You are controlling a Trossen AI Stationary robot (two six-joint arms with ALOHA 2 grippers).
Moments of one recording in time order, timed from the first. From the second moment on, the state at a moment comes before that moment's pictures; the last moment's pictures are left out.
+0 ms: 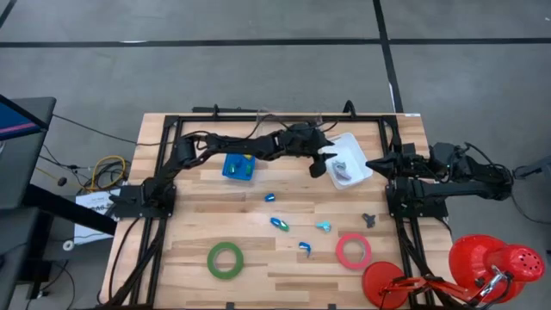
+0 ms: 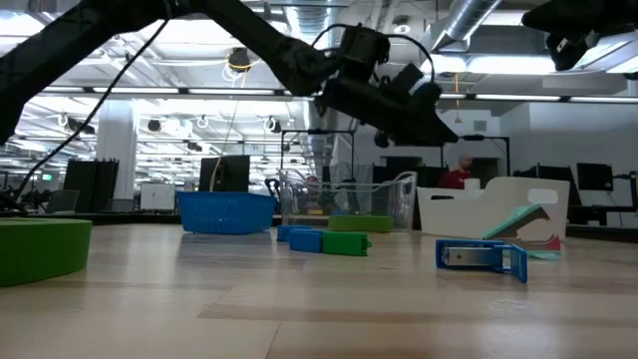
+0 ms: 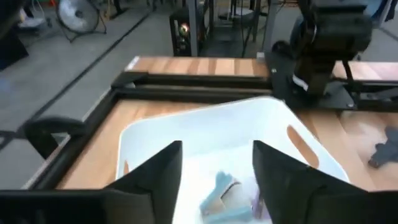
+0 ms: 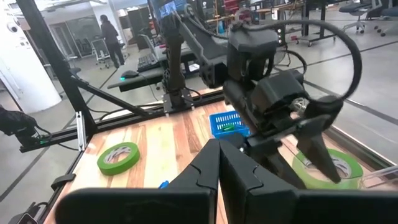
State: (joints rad) left arm 0.25 2.26 1.70 0.24 0.07 0.08; right arm 0.01 0.17 0.55 -0.50 0.16 0.21
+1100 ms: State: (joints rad) left arm 0.19 1.64 1.19 -0.20 0.09 0.07; right arm 0.01 0.17 0.55 -0.50 0.16 0.21
